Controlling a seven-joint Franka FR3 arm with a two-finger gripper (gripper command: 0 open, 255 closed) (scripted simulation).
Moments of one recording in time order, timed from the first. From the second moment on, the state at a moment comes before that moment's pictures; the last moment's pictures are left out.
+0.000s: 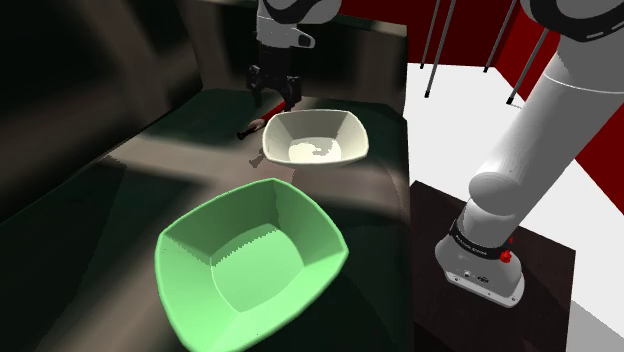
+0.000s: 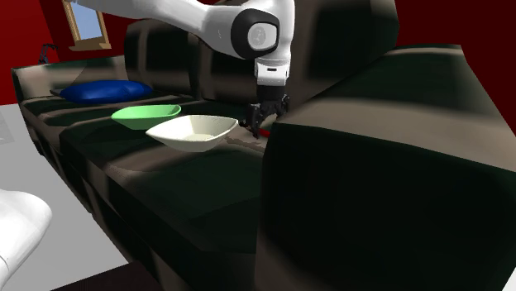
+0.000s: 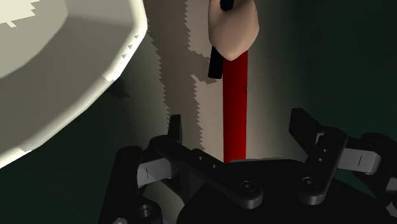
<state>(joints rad) -0.21 -0.02 0.47 -1.86 0.19 1.94 1.51</state>
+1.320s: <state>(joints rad) -0.21 -0.02 0.47 -1.85 0.18 1.93 1.52</state>
